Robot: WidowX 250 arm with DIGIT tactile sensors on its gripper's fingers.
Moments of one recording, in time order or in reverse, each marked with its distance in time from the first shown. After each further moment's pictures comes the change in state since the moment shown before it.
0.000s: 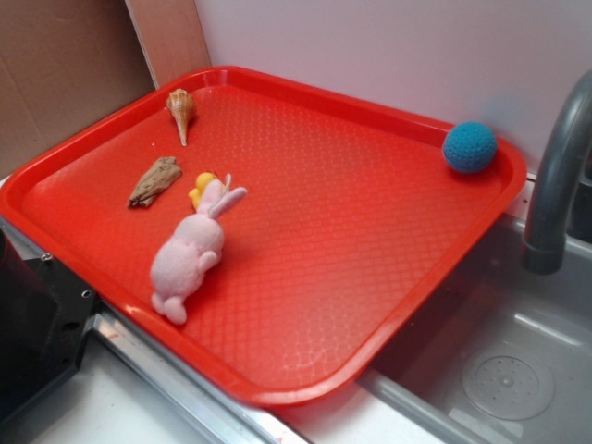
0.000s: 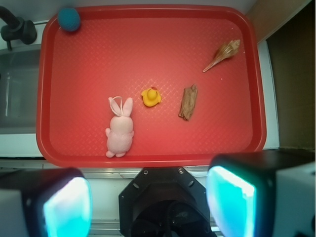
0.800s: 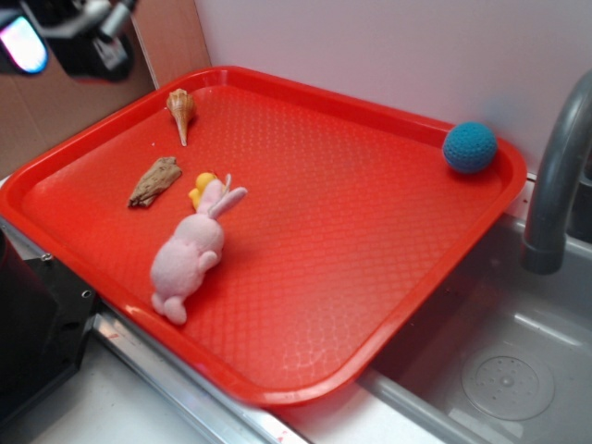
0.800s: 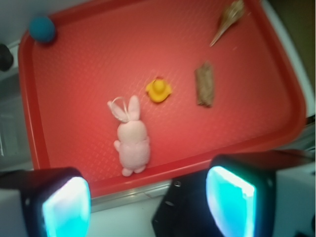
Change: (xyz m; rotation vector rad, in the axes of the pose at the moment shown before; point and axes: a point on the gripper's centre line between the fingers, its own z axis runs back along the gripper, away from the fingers) arm 0.000 -0.029 -0.076 -0.060 -0.017 0.217
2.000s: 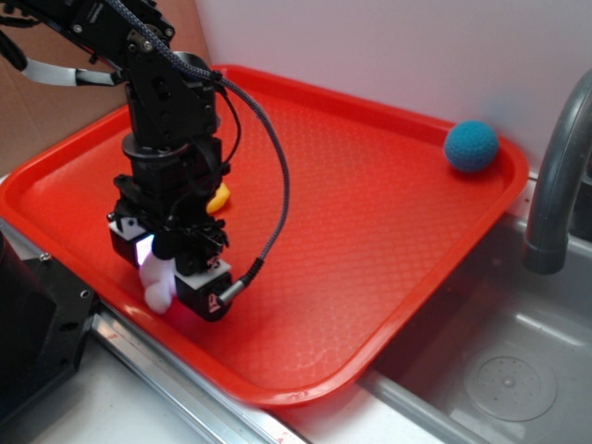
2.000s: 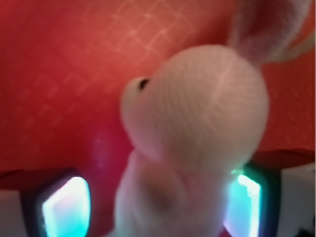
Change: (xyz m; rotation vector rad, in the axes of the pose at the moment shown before) arm -0.022 0.006 -0.147 0.123 0.325 -0.148
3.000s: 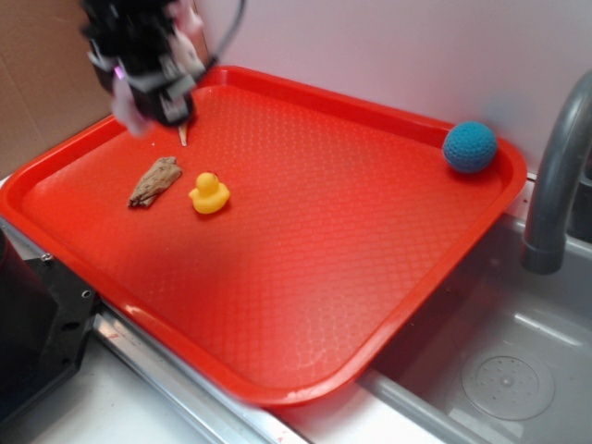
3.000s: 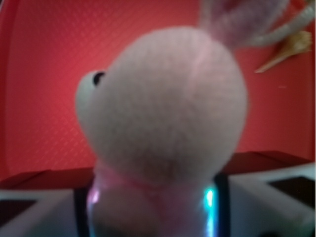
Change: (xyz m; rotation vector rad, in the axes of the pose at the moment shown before) arm 0.020 0.034 0.148 -0.007 -0.231 -0.120
